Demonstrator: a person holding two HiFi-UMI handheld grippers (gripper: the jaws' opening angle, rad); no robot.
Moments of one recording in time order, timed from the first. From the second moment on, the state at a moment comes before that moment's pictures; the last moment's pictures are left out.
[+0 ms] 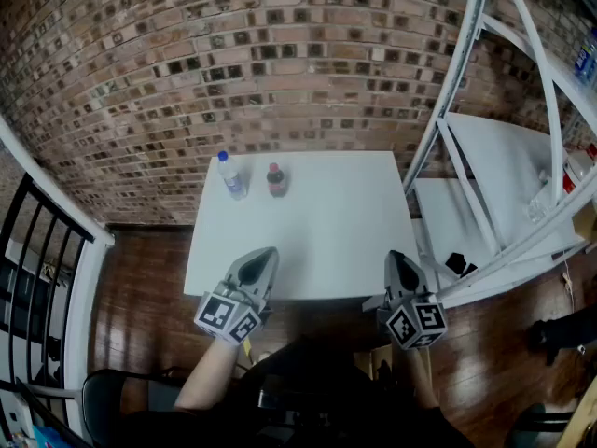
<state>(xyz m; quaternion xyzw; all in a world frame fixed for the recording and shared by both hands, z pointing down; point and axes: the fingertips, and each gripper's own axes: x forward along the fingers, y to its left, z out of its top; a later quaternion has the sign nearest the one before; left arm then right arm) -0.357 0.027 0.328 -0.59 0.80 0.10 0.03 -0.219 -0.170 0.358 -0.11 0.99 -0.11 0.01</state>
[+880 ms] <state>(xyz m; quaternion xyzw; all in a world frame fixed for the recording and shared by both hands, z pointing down) -0.261 -0.141 0.328 -0.76 0.64 0.13 0.00 -0.047 -0.251 0.367 -0.35 0.93 -0.11 0.05</state>
